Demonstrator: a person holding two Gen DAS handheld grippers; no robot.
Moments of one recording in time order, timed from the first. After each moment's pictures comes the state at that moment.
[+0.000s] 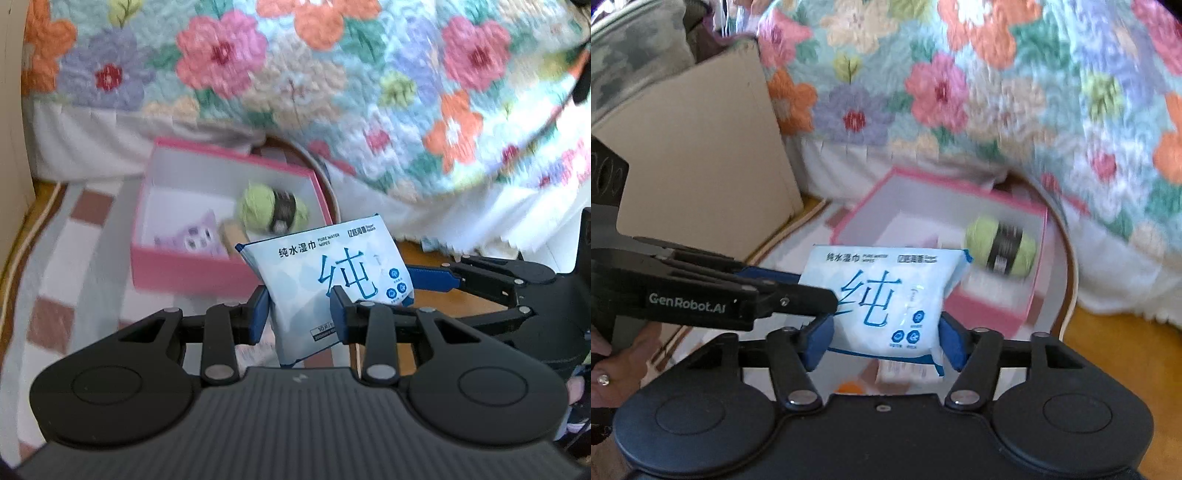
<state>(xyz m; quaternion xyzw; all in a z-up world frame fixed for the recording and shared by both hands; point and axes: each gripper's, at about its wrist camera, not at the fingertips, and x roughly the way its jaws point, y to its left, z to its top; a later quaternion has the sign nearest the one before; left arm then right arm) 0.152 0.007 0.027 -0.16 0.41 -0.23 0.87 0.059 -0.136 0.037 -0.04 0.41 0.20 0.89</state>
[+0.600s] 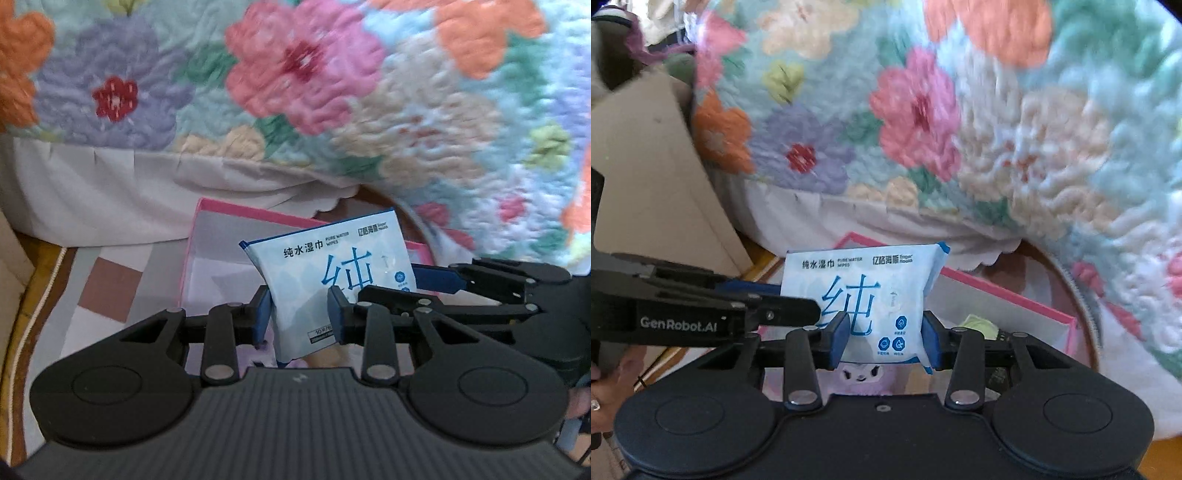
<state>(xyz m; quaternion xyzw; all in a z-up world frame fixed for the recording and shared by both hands) 0.338 0.006 -0.047 -0.15 0.44 -0.15 0.87 0.270 -0.139 -0.019 -0.04 0.40 0.22 0.89</state>
